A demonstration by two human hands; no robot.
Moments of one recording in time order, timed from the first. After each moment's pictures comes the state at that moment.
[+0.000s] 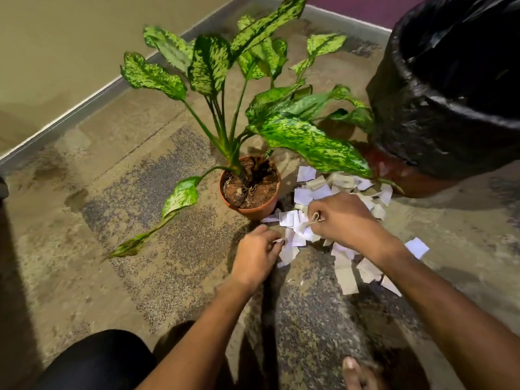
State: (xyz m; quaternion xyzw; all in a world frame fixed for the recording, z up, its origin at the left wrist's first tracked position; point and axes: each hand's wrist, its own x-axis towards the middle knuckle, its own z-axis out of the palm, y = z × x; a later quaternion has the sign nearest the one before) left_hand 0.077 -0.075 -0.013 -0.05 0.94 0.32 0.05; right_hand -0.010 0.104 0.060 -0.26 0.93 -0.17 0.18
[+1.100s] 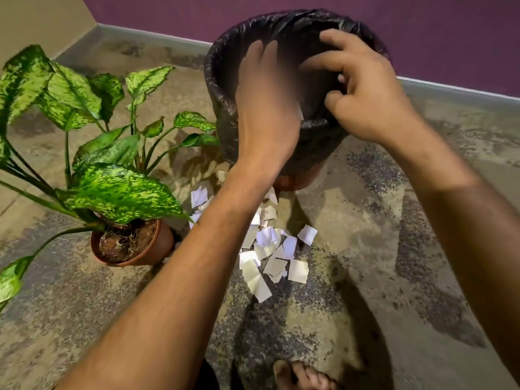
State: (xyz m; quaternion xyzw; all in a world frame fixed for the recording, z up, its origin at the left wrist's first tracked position) left_hand -0.085 0.157 0.158 0.14 0.87 0.42 -0.20; right_hand -0.074 0.302 0.184 -0.08 0.94 -0.31 -0.14
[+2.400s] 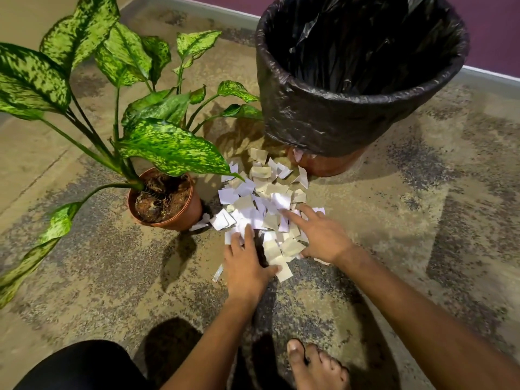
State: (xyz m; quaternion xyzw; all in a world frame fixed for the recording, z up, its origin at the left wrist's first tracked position) left_hand 0.080 0.047 -0.059 -0.13 0.95 0.22 0.18; right_hand 0.014 0.231 -0.048 -0.18 0.95 -0.09 0.24
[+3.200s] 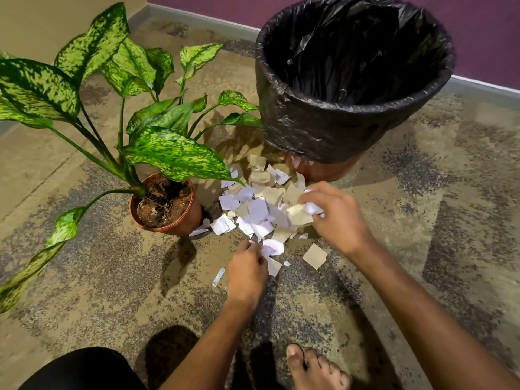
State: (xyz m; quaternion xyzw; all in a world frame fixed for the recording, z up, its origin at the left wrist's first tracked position) left_hand 0.078 0.053 -0.032 -0.10 0.94 0.30 0.10; right_hand 0.017 0.236 0.036 -0.10 0.94 -0.34 0.00
